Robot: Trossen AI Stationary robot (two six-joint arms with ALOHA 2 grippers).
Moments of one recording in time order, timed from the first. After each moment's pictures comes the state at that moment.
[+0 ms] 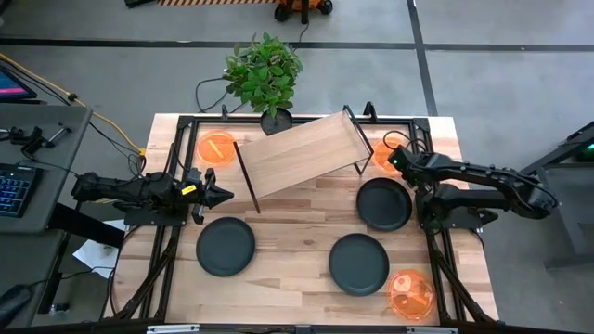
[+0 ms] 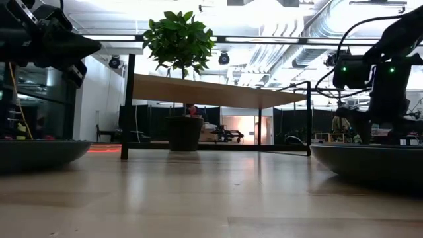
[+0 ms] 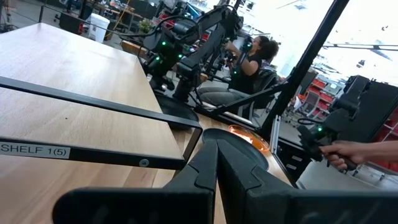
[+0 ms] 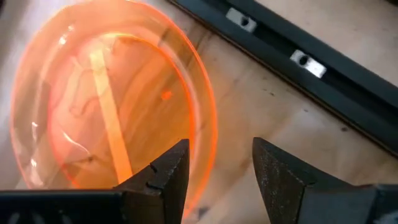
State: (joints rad) left arm -0.13 0.00 0.01 0.03 -0.13 -0.39; right arm -0.66 0.99 0.33 -0.65 0.36 1.83
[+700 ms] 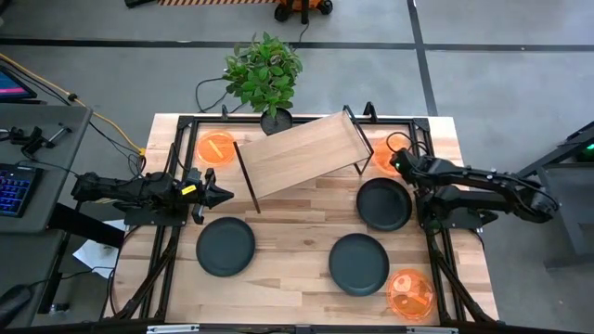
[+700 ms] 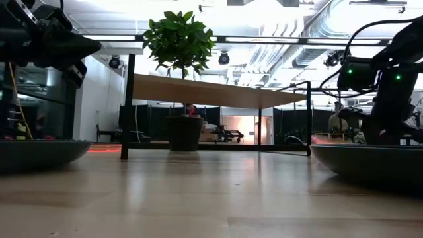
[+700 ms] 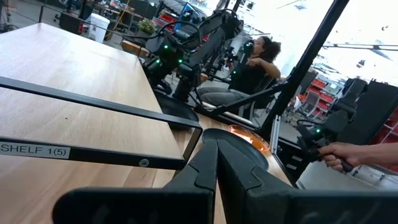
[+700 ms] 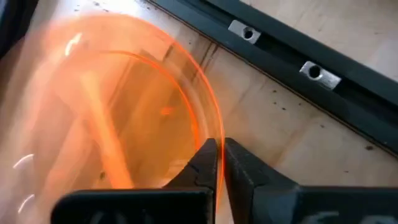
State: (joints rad) left arm -0.13 0.00 0.01 0.03 -0.13 -0.39; right arm -0.66 0.93 0.25 -0.53 0.42 1.85
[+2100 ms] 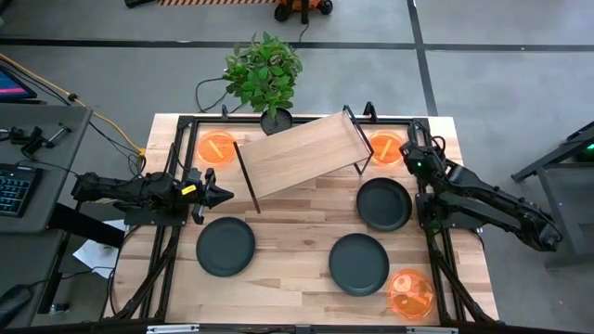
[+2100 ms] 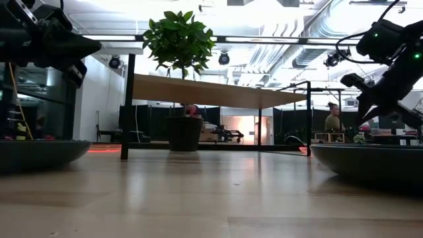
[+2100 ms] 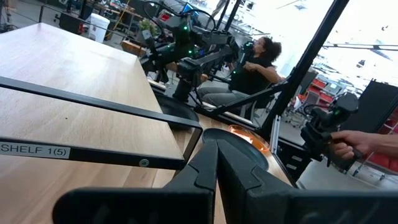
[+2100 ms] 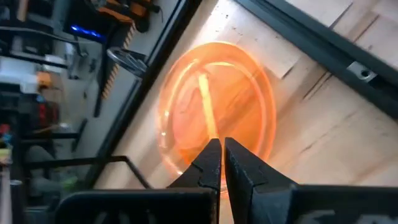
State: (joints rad) left arm -0.13 0.00 0.01 0.03 -0.13 -0.39; right arm -0.66 0.46 0.25 -0.60 0.46 1.60
